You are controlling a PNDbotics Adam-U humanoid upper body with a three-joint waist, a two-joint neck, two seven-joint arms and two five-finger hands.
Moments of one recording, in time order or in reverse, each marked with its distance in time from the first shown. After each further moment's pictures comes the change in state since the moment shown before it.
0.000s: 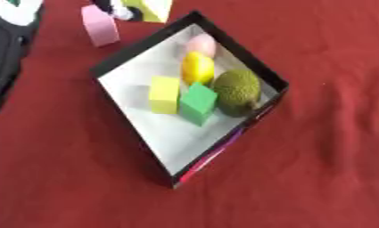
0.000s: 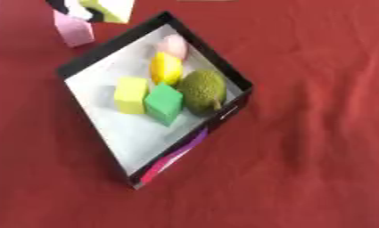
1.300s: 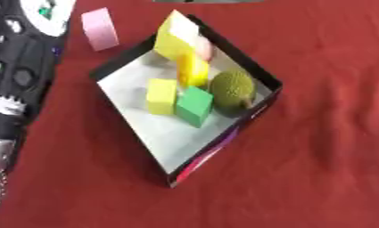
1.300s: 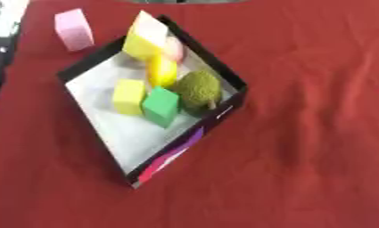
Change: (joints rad) left arm 0.025 0.090 0.205 0.083 0.010 0.148 0.167; right arm 0.021 -0.015 0.005 0.000 -0.006 0.014 0.015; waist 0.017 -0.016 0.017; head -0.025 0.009
